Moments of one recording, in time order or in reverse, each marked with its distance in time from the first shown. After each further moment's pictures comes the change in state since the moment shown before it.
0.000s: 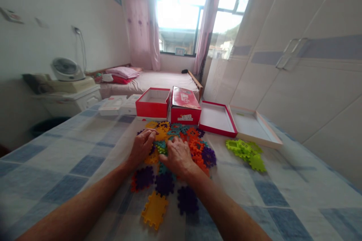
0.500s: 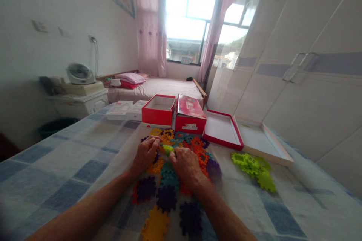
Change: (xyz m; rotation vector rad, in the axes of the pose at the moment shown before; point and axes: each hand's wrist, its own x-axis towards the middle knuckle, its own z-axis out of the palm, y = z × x) left_hand 0.001 -0.001 0.002 -0.073 0.026 -0.022; right_hand 0.007 0.008 -0.004 0.145 0.068 0.089
